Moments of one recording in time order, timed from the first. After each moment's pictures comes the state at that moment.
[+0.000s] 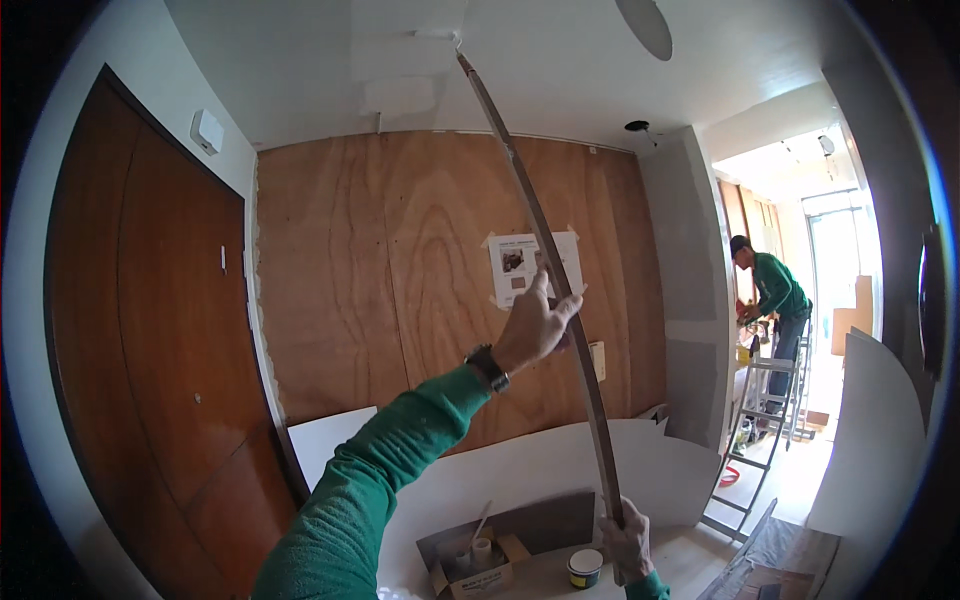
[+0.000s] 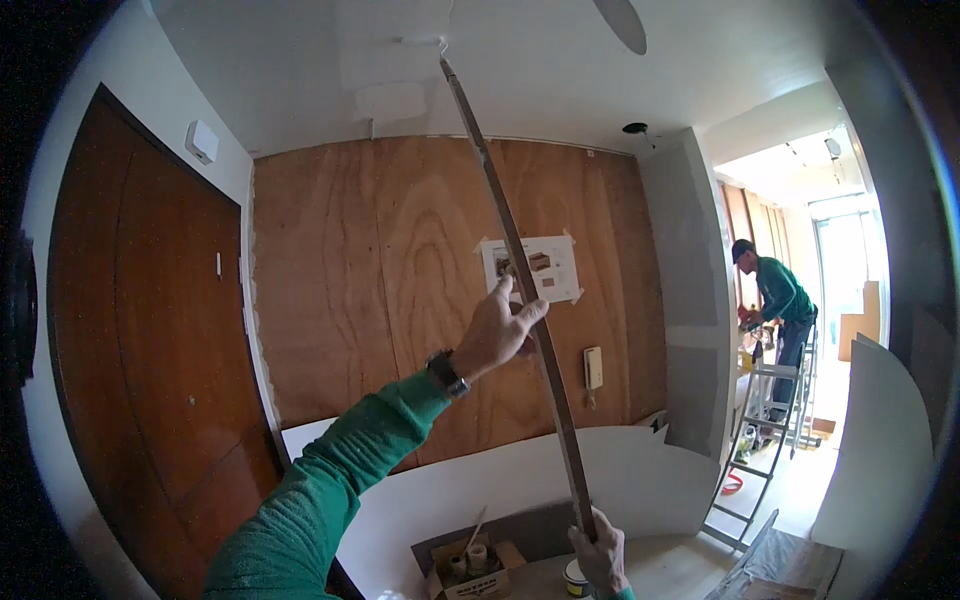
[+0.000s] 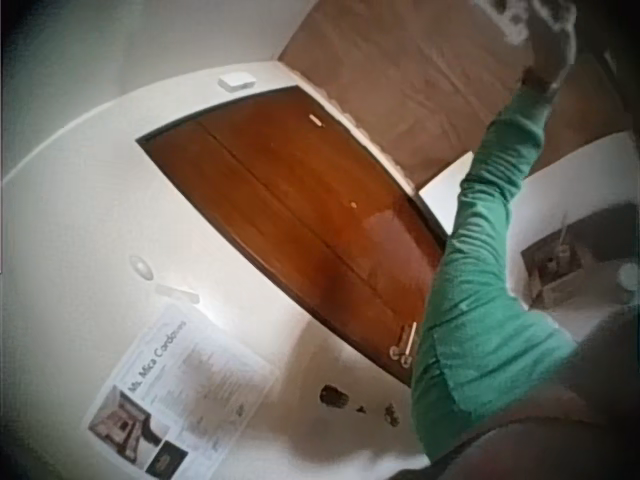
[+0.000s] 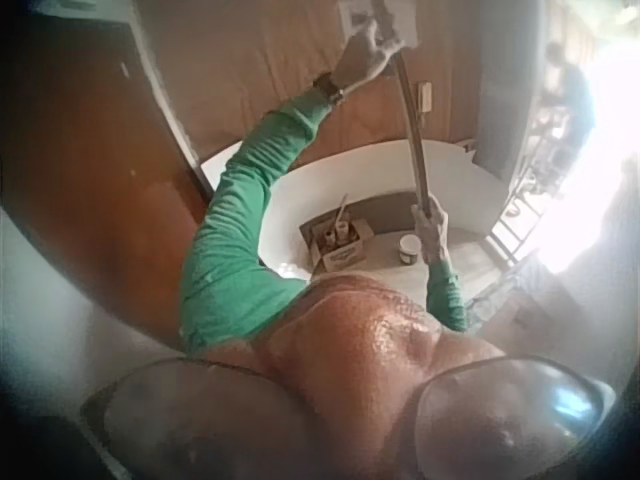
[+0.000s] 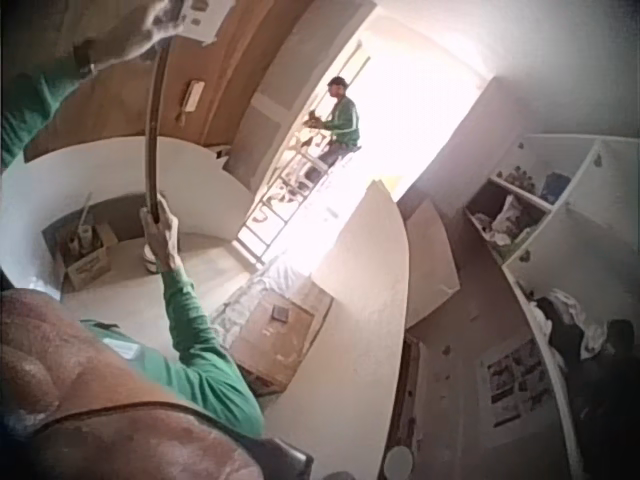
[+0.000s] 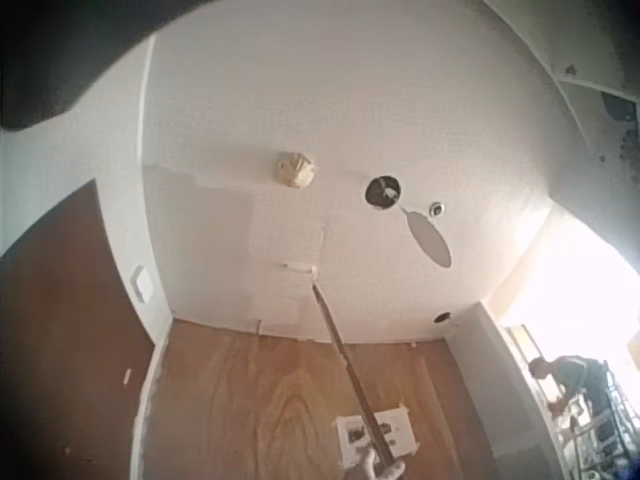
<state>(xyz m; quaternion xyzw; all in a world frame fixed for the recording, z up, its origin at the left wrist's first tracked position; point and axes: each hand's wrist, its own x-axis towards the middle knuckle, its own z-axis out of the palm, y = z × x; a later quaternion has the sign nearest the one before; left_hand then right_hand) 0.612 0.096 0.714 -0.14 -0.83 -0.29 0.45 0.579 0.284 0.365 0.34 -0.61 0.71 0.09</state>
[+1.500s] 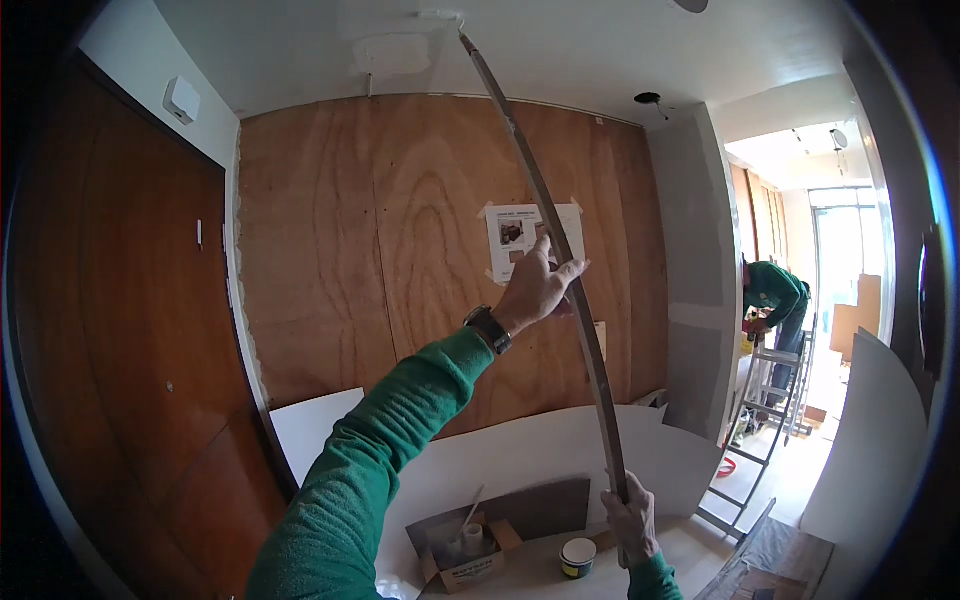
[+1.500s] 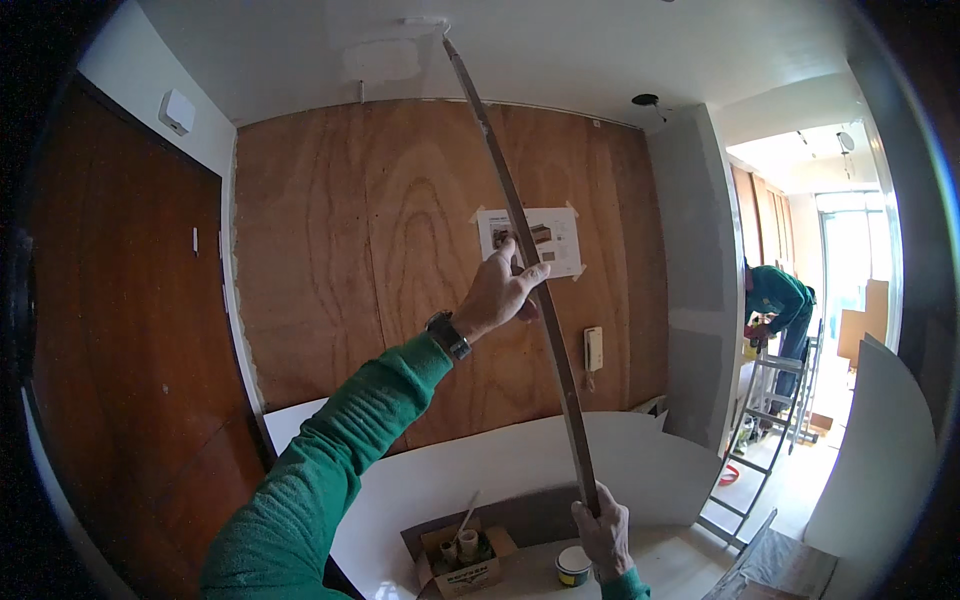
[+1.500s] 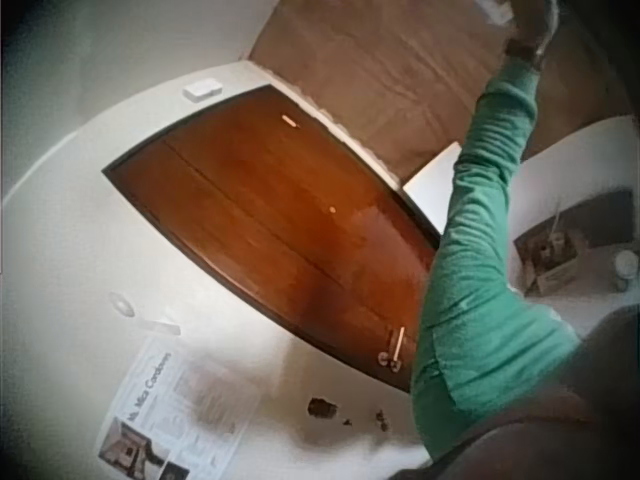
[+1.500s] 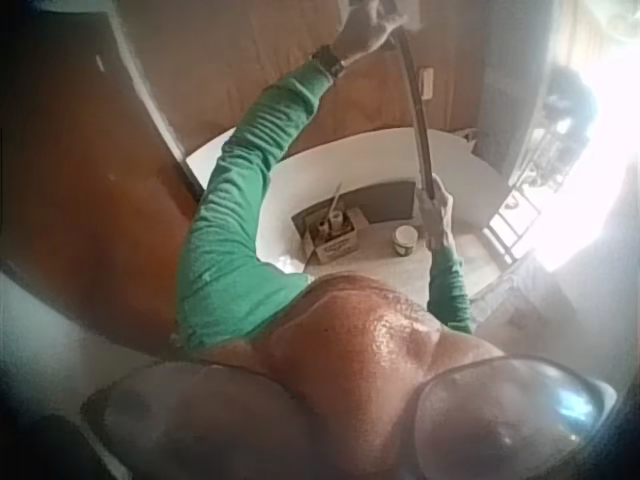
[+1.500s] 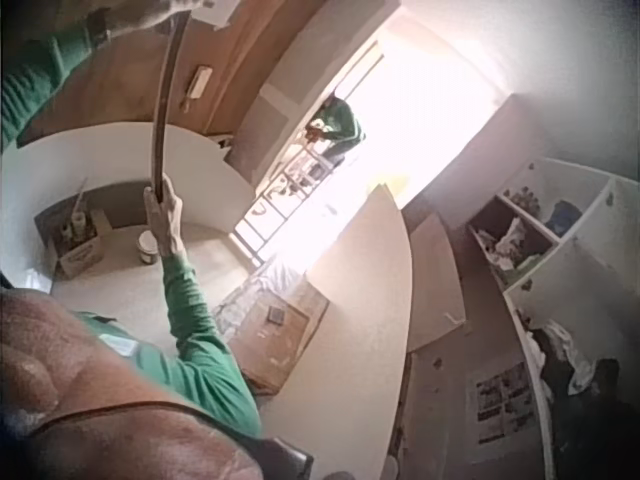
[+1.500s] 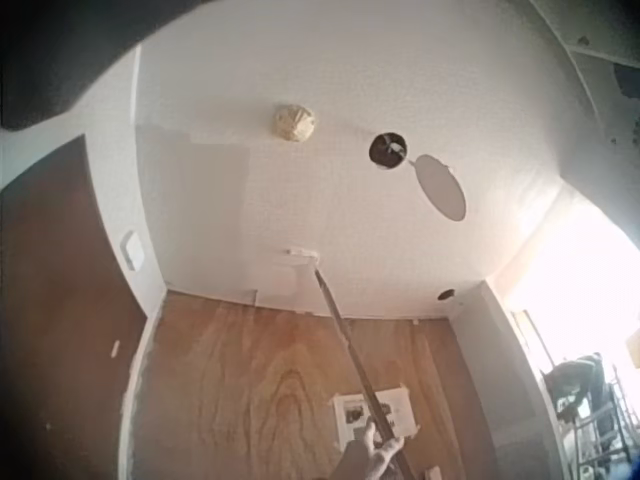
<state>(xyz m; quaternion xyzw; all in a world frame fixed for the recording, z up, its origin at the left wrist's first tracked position) 0.546 0.046 0.730 -0.15 -0.82 -0.40 0.39 0.527 0.253 0.403 0.33 -0.67 0.66 0.10</state>
